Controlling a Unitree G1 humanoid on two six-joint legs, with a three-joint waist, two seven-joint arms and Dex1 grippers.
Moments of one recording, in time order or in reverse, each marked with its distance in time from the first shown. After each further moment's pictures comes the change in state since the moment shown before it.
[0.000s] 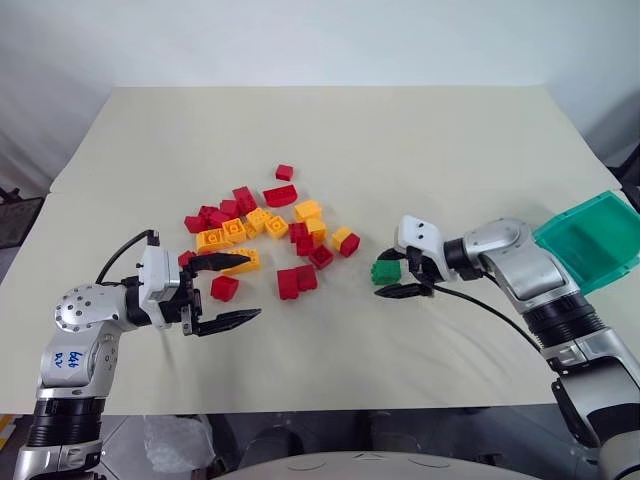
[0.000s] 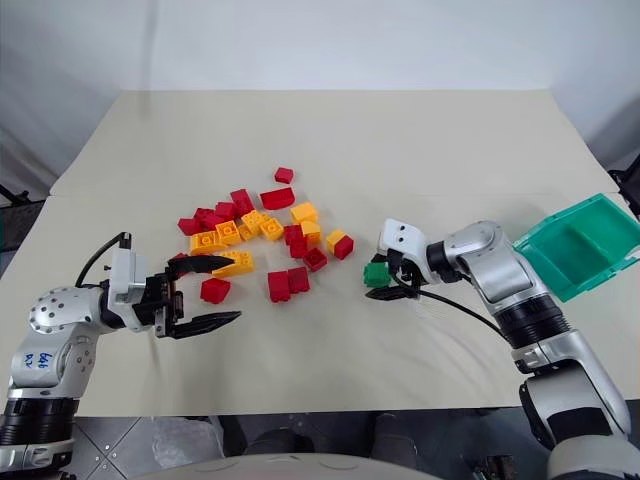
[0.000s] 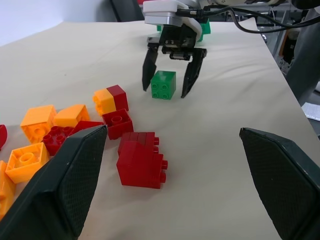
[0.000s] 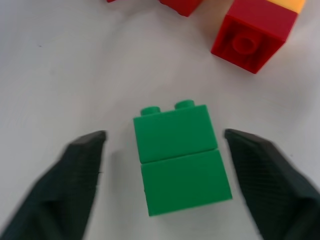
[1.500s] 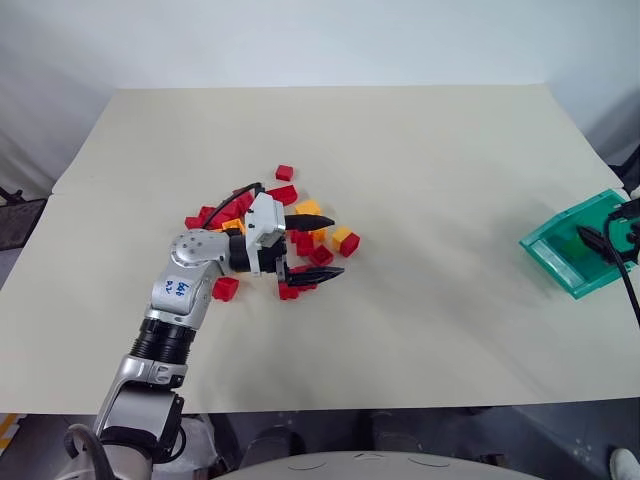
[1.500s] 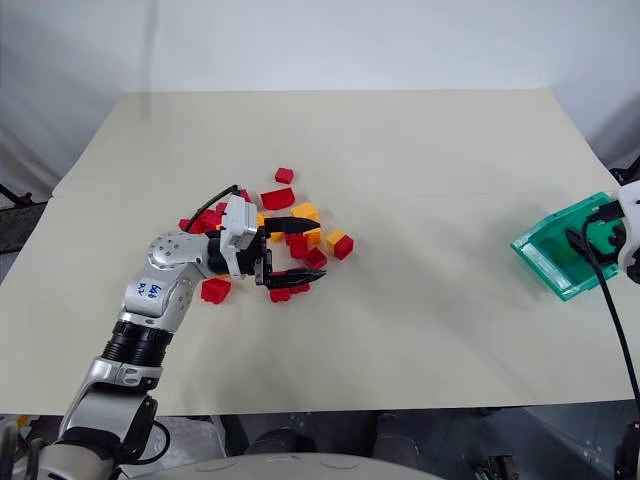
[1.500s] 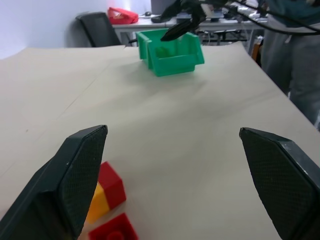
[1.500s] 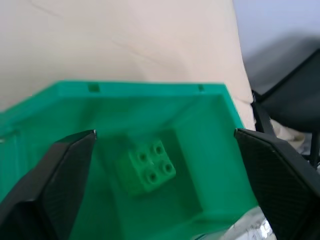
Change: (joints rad) left arm -0.428 -0.228 -0.287 0.232 0.137 0.083 0.154; right arm 0.354 -0.304 -0.710 0.084 0.005 -0.002 -0.550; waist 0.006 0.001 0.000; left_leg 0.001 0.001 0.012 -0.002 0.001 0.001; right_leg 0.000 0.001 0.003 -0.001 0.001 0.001
